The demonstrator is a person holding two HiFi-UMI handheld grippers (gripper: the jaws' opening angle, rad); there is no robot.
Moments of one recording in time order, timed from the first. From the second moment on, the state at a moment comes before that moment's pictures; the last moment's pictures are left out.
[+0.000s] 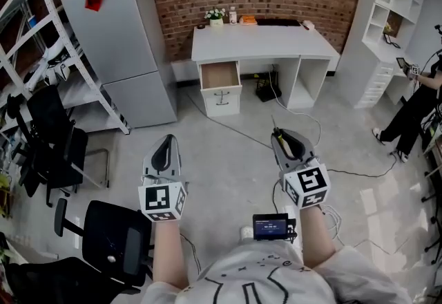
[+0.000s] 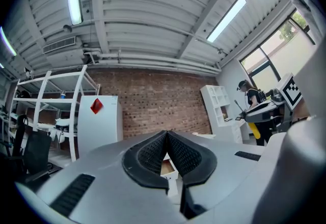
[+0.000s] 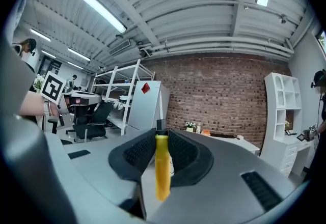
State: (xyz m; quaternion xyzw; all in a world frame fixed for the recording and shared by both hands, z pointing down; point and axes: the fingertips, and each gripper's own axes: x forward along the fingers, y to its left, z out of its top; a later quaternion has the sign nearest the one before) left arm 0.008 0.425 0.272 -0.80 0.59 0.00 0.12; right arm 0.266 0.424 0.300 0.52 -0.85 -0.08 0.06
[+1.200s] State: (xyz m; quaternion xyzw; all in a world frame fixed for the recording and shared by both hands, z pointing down) left arm 0.003 0.176 0.298 -0.78 0.62 -0.01 0.08; right arm 0.264 0.174 0.326 0.49 -0.87 -0.06 0.09
